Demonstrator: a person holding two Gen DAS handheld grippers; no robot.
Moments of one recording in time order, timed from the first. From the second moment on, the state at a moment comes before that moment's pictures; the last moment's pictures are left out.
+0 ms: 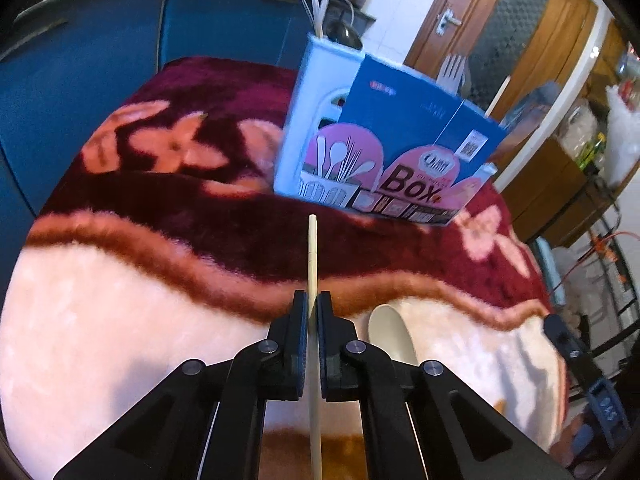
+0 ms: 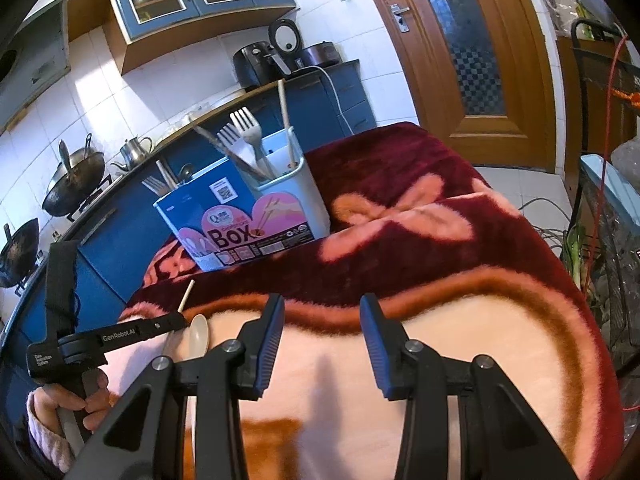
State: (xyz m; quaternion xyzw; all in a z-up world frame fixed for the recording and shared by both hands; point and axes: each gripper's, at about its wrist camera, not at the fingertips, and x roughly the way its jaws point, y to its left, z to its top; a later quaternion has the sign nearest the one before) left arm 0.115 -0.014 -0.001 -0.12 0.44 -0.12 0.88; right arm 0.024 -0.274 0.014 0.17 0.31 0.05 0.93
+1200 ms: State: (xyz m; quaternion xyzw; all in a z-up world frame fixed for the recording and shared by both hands) left arm 0.060 0.046 0.029 -0.12 0.31 -0.10 0.94; right arm 0.056 -0.146 0.002 -0.02 0.48 0.15 0.86
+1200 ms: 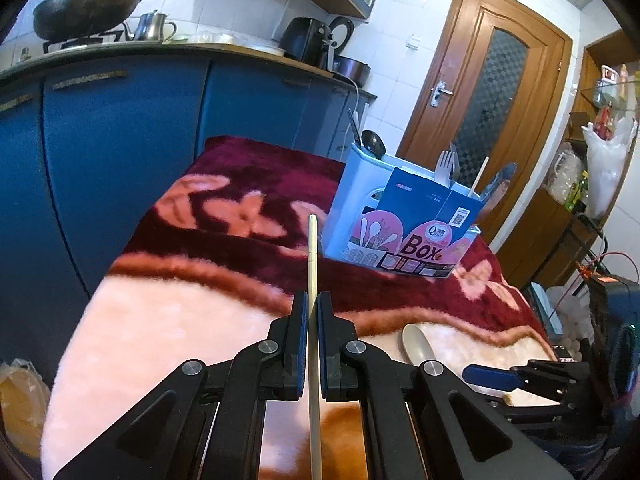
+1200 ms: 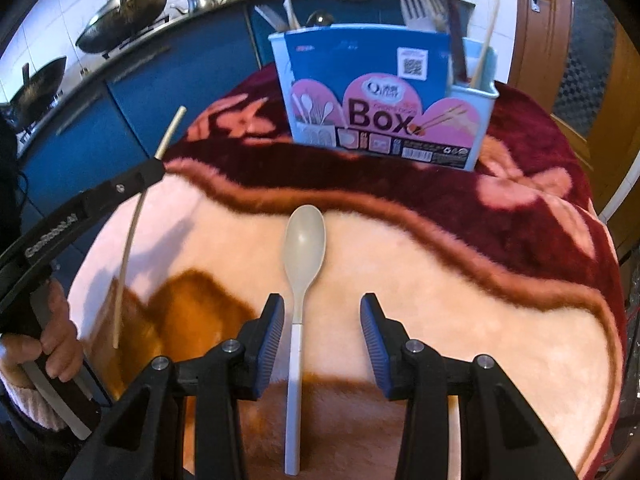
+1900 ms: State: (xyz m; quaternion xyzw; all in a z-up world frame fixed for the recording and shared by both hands) left arm 0.056 0.050 0.028 -0.12 0.30 -0.09 0.94; right arm 0.075 -0.131 -0.008 -0.05 0.51 0.16 0.84
